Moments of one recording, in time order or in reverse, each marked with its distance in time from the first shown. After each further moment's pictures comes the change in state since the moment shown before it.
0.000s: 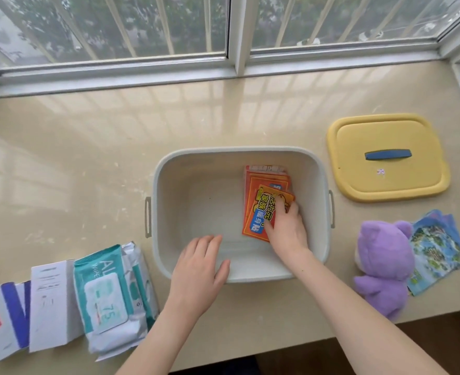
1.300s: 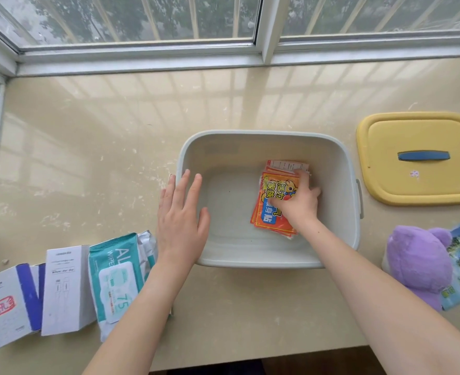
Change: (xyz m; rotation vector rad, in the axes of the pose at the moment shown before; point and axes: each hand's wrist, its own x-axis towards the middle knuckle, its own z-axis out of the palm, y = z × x) left_hand 0.050 -0.058 -0.024 -0.049 0.359 -0.168; right_hand 0.048 -0.026 0.003 0.483 0.056 0.128
